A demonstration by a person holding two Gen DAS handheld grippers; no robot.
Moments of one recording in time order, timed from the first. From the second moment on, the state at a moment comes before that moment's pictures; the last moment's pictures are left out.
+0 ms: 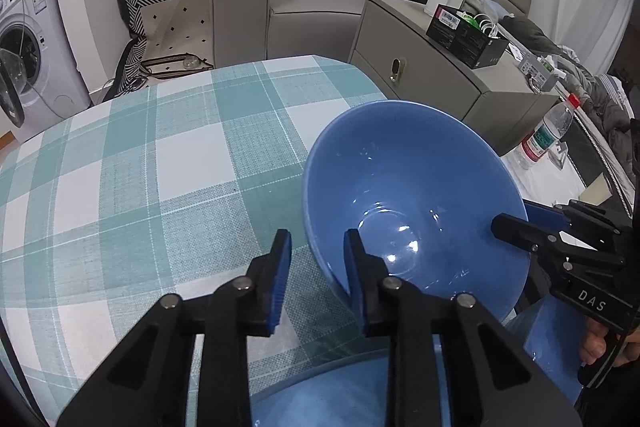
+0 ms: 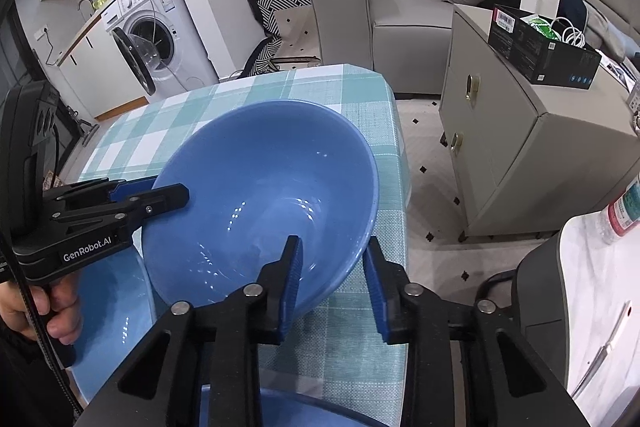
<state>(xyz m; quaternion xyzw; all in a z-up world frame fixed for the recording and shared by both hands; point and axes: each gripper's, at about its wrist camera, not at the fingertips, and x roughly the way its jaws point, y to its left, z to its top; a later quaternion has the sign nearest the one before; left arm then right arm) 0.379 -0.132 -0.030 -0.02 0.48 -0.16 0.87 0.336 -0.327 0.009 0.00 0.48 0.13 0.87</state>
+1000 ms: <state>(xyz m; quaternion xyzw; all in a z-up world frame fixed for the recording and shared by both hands) 0.363 -0.139 -0.006 0.00 0.43 -0.17 0.89 0.317 -0.323 0.029 -0.02 0.44 0.11 0.89</state>
